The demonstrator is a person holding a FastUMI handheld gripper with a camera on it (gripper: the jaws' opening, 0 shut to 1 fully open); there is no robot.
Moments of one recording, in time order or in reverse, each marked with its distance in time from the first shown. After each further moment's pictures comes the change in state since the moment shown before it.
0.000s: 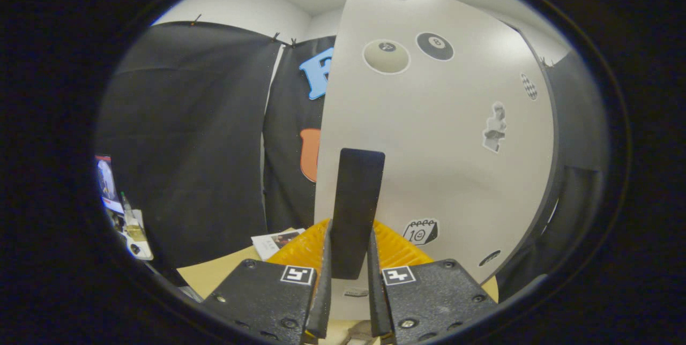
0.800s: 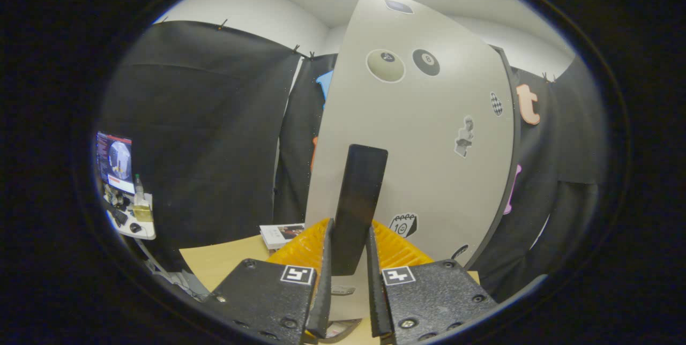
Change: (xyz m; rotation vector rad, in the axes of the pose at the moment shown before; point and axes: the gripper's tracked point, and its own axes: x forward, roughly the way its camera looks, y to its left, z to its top) arm -0.087 -0.020 -0.007 -0.053 -0.074 0.059
